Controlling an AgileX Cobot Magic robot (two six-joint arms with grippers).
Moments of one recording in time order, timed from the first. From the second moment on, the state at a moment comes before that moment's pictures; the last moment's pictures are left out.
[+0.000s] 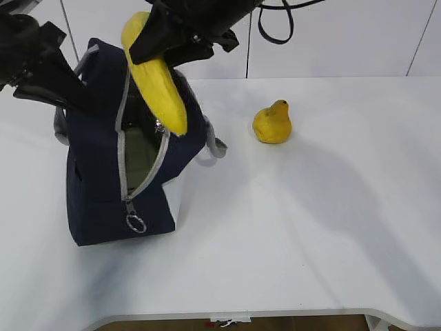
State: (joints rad) left arm -0.11 1.68 -1.40 -0.72 1.16 0.44; right arm 0.42 2.15 -2.17 0.79 1.22 -0.28
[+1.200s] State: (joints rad) left arm -0.11 1.64 -1.40 -0.70 1.12 0.44; right arm 0.48 2.38 -2.17 0.76 1.14 -0.37
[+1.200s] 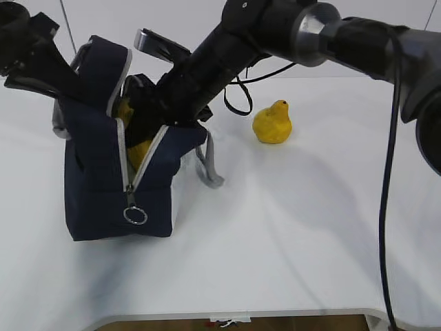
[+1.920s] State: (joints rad) left arm -0.11 1.64 -1.40 -0.55 1.12 0.44; right arm 0.49 2.27 -2.29 0.59 1.23 -0.35
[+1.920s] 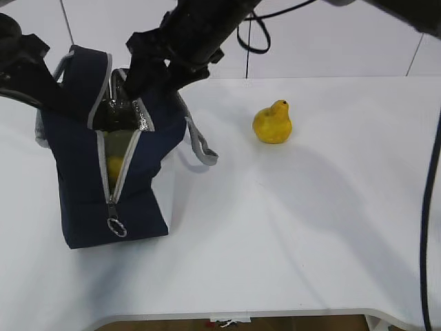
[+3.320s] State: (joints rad) left arm -0.11 1.64 -1.40 -0.52 1.13 0.44; right arm 0.26 2.36 -2.31 0.05 1.18 0.07
